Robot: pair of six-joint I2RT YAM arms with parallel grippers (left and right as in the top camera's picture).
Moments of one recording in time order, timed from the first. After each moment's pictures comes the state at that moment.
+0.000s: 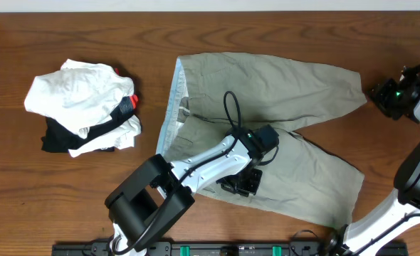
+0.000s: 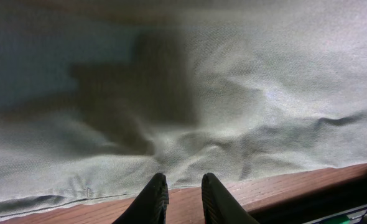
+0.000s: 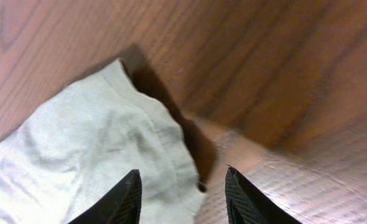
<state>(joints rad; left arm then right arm) -0.93 1.94 1.27 -1.00 0.28 -0.55 -0.50 2.01 1.33 -0.44 -0.40 0.33</state>
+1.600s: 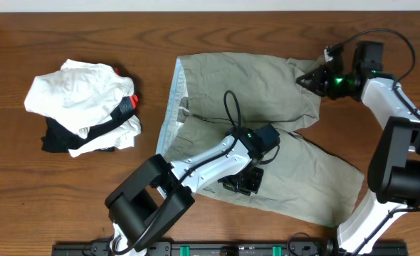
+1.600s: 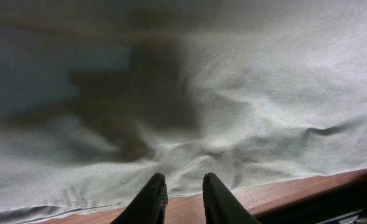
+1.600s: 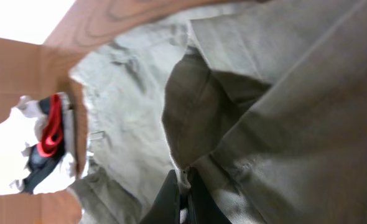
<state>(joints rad) -0.93 1.94 1.27 -0.97 0.28 -0.56 -0.16 1.99 1.33 -0.42 -0.81 0.26</state>
